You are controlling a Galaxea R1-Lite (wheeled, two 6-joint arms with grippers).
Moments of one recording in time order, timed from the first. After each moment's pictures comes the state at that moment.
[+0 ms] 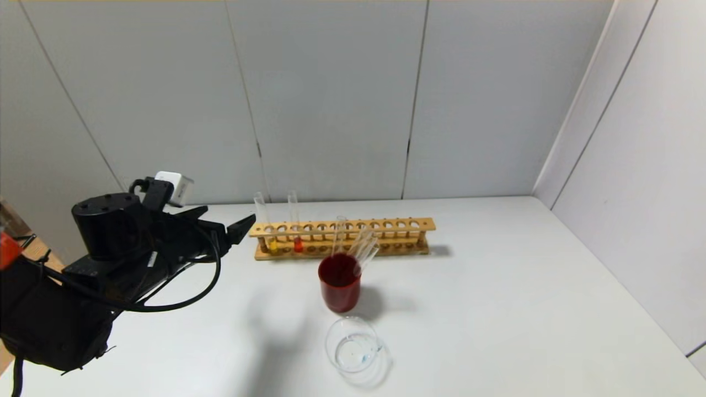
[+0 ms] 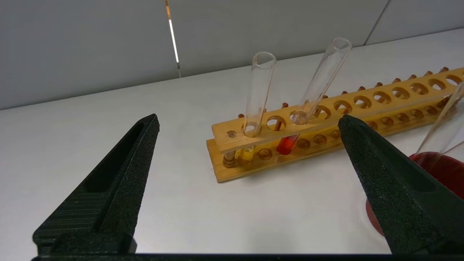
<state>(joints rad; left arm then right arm) -0.16 1.85 -0.49 -1.26 -0.14 -0.02 0.00 0.00 -0.01 0.01 0.00 0.01</state>
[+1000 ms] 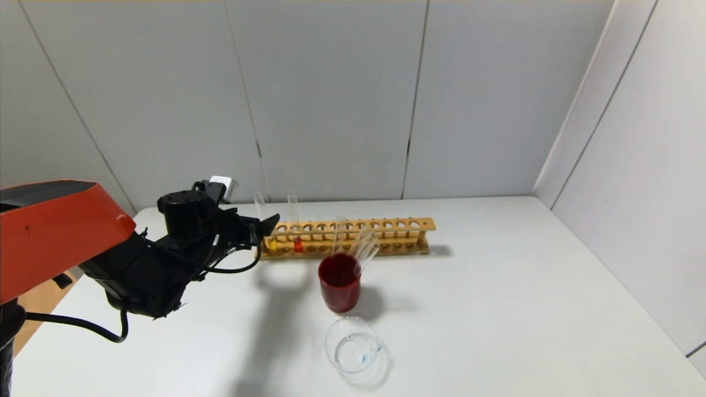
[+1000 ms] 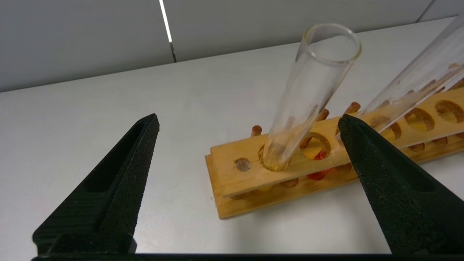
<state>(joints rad) -0.19 2.15 -0.80 -1.18 -0.08 -0.02 0.00 0.00 -0.01 0.01 0.00 0.01</state>
